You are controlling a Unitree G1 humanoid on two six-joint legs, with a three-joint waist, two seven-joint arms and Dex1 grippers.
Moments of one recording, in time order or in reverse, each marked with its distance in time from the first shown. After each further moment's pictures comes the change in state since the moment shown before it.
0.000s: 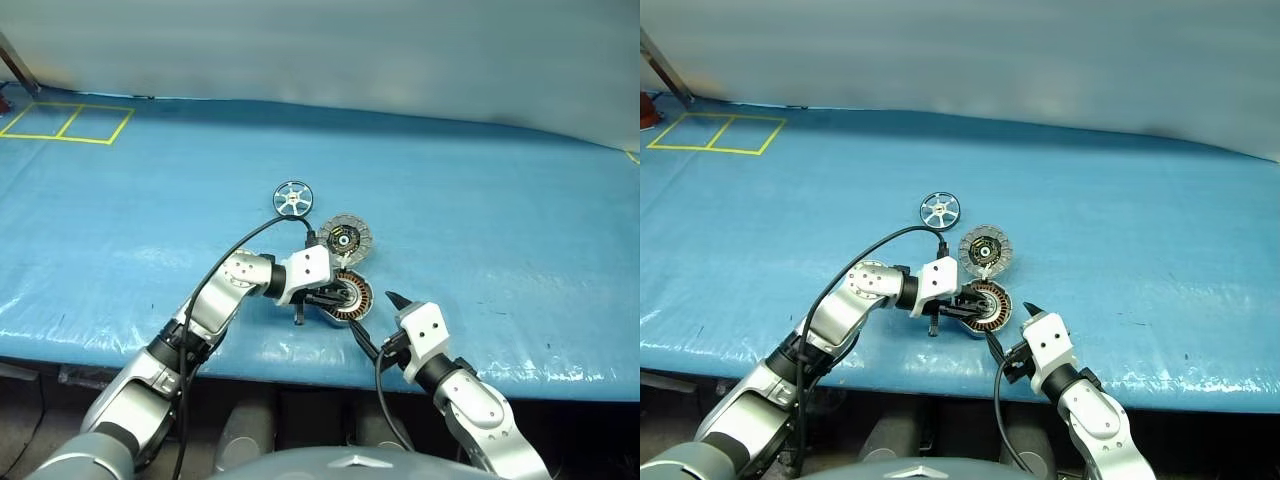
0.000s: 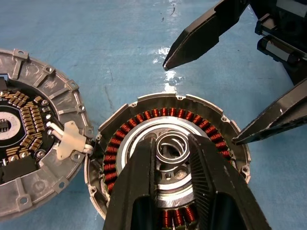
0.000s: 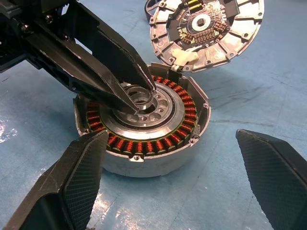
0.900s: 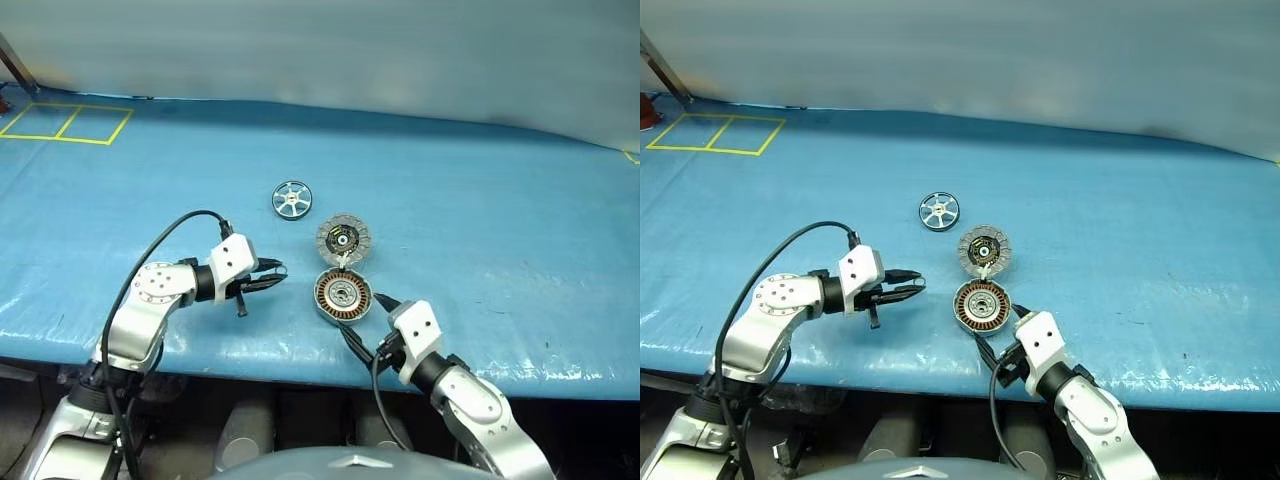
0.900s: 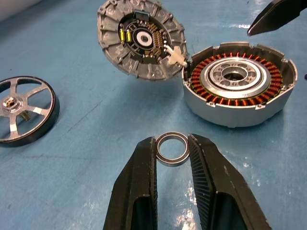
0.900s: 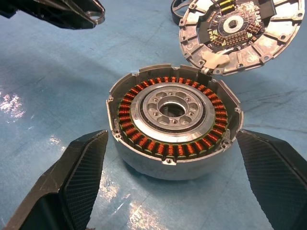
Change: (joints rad) left arm 0.230 0.195 0.319 -0.252 -0.105 0.066 0.064; right arm -0.013 -0.034 0.020 -0.025 0.056 0.045 0.050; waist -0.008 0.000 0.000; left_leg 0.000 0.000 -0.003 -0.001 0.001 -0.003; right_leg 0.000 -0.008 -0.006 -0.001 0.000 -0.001
